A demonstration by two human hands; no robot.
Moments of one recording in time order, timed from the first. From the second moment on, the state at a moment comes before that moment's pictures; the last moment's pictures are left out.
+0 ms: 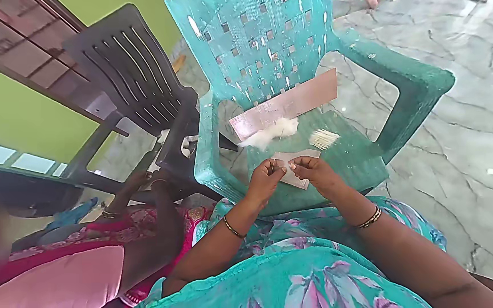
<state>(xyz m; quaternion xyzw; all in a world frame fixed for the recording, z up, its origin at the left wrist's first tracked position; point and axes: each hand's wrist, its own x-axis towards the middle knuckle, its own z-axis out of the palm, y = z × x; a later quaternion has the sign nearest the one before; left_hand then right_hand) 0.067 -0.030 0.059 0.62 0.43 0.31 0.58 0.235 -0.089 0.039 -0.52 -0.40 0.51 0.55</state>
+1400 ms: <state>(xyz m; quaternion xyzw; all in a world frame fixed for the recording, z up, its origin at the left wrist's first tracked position) 0.066 -0.019 0.043 0.57 0.47 0.27 0.61 0.242 -0.070 0.020 -0.54 -0.37 0.51 0.55</state>
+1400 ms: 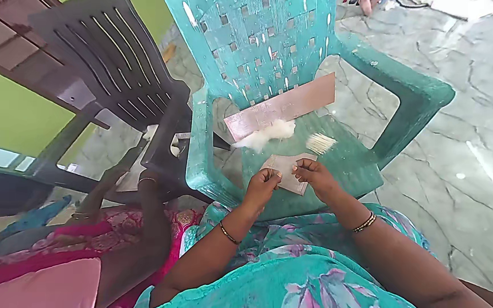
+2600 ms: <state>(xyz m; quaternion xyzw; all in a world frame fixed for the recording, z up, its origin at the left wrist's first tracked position) 0.058 0.011 0.011 0.74 0.56 0.01 0.37 0.257 -0.024 -0.016 -0.72 -0.62 0.18 0.24</state>
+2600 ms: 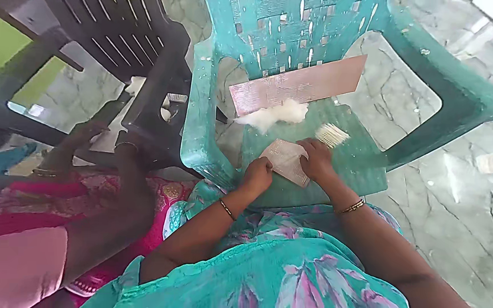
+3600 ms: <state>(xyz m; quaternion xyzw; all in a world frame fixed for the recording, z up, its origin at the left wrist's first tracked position) 0.046 0.012 0.021 0.78 0.51 -0.01 0.36 0.253 -0.018 -0.026 -0.56 -0.81 0.16 0.03</state>
